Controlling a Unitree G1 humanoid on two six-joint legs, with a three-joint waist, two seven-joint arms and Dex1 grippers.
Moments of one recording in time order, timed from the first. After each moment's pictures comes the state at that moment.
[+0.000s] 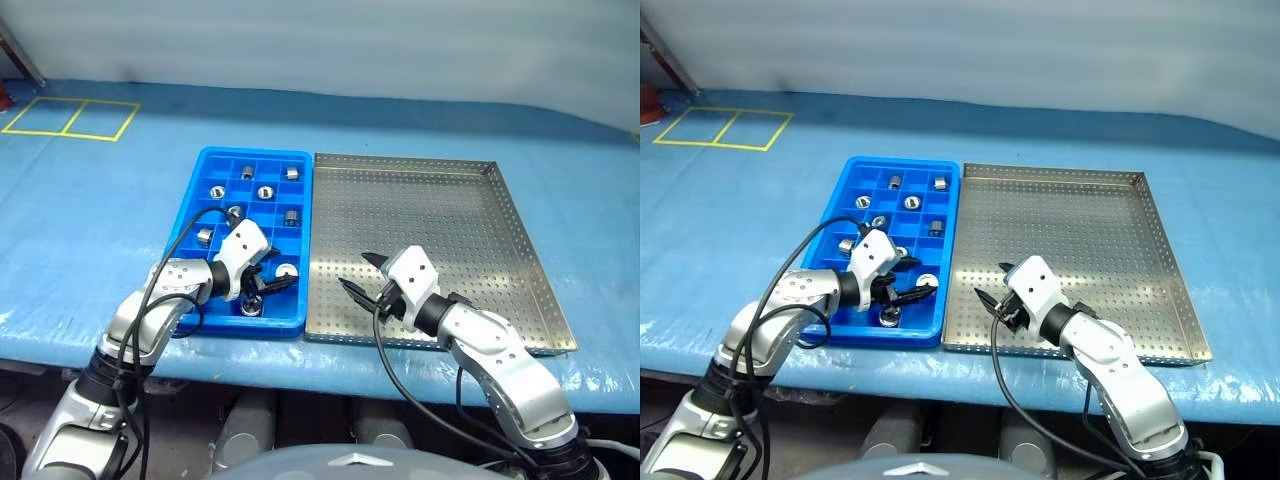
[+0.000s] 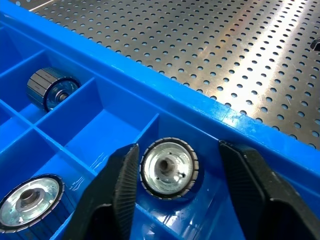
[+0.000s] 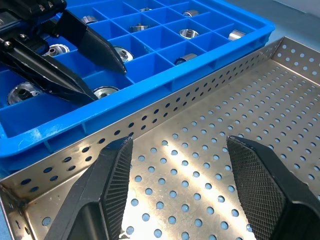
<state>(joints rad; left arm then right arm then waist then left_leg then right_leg) -0.27 0.57 -0.20 -0.28 -0.28 0.67 -0.75 0.04 -0.48 0.19 -0.64 0.21 0.59 0.45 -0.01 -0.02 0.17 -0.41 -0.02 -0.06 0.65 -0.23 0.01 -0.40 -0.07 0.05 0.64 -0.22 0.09</state>
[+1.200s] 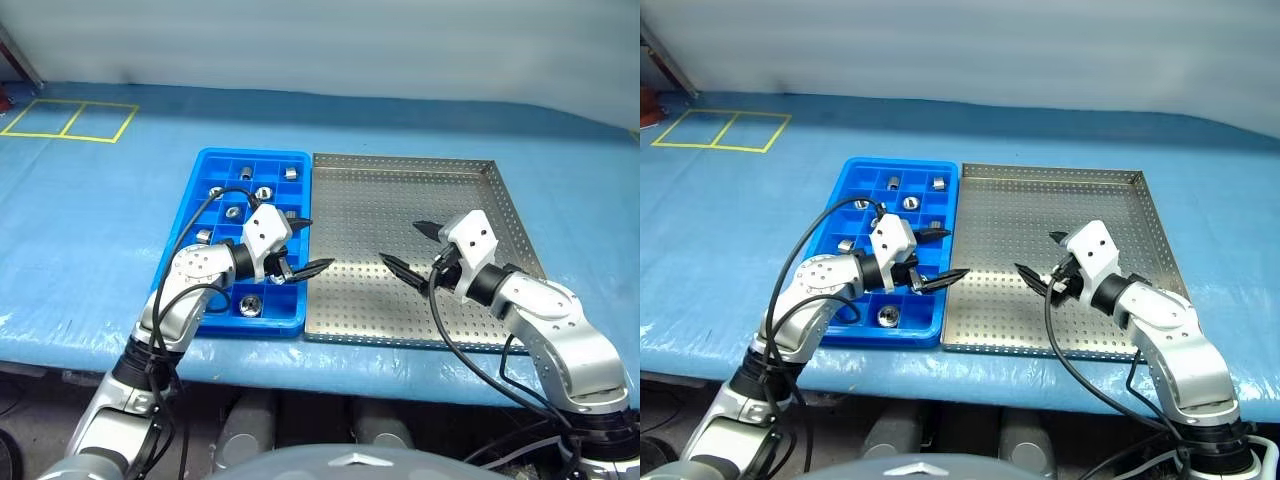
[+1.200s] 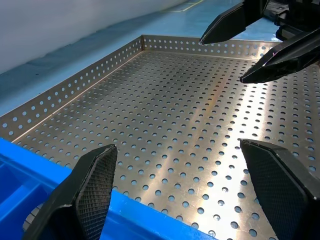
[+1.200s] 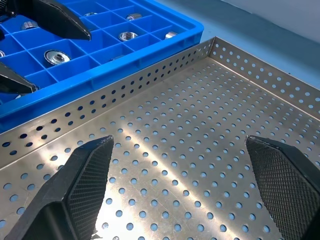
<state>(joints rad) -0.35 0.42 -0.23 -0.17 -0.24 0.38 -0.80 -0.04 -0.59 -0.08 -0.52 0.34 0.60 0.59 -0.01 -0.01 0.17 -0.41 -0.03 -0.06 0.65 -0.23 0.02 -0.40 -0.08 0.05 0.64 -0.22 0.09</state>
